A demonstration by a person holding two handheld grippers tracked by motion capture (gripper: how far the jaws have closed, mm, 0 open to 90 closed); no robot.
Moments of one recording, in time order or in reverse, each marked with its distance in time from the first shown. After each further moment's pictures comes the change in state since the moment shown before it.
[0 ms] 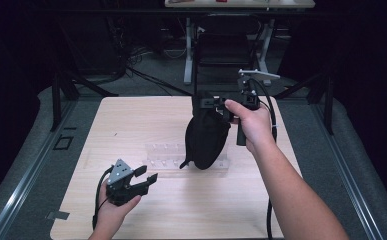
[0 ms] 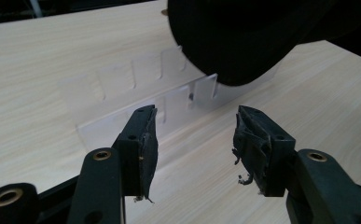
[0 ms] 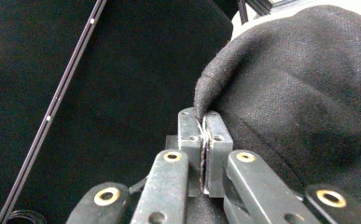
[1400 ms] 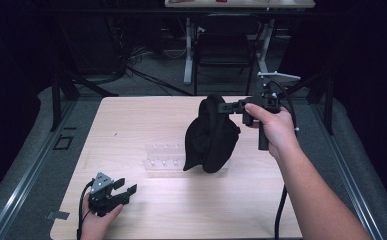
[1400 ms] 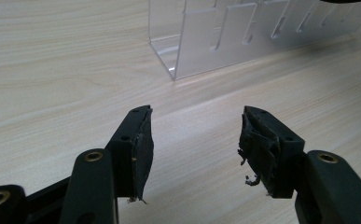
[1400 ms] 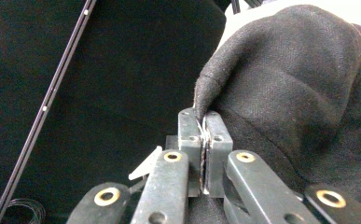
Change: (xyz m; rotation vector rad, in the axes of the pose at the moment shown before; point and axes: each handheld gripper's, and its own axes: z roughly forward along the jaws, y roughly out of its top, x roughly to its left) left arm 0.047 -0.068 -0.021 0.103 0.146 -0.131; right arm -0.008 -0.004 -0.043 0.037 -0.031 -0.003
